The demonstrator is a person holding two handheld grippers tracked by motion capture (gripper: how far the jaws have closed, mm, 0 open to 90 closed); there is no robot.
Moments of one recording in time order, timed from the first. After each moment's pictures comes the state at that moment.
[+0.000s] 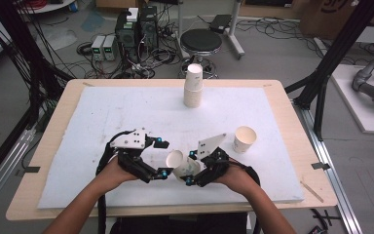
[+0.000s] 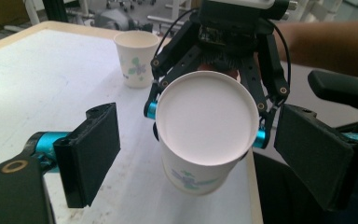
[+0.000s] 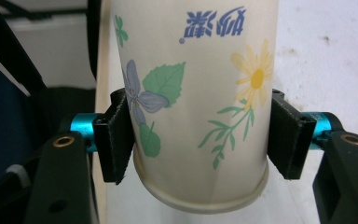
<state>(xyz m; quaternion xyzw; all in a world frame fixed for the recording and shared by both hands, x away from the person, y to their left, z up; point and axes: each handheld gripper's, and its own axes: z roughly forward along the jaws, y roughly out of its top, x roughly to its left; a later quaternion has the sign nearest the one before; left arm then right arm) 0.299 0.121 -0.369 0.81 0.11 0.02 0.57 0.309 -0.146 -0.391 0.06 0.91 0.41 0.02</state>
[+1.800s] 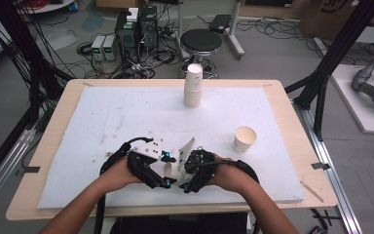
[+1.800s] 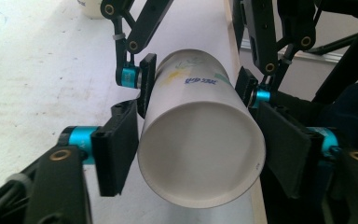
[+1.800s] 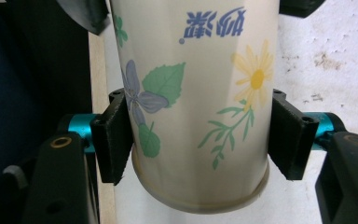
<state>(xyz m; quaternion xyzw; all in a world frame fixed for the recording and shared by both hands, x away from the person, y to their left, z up) 0.302 0.095 -0.382 0.89 0.04 -0.01 0.45 0.300 -0.105 -0.381 0.03 0.98 0.21 0.02</state>
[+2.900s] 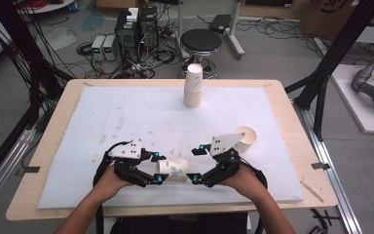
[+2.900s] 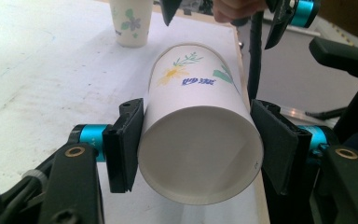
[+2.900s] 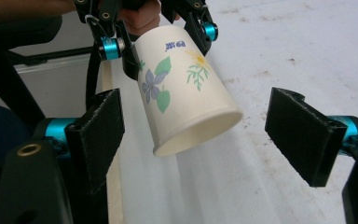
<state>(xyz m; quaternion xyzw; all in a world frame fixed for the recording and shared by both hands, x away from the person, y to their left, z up) 0.296 0.138 -0.415 0.81 0.12 0.00 0.57 0.295 -0.171 -0.373 0.11 0.87 0.47 0.03</state>
